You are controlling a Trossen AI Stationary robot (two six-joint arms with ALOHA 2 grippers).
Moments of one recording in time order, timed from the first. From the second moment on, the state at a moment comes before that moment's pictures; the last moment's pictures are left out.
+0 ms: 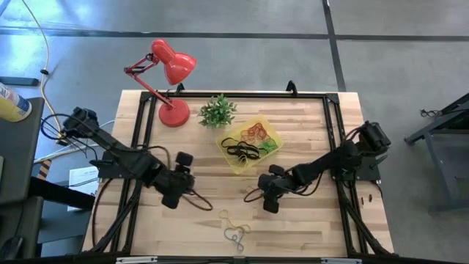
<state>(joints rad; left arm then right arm) -0.45 1.30 1.06 -0.91 -0.39 -0.10 0.38 1.72 0.83 -0.15 0.15 0.59</state>
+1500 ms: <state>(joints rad) -0.60 1.24 1.06 -1.06 -0.67 -0.35 0.37 1.52 0.83 -0.27 0.30 0.60</state>
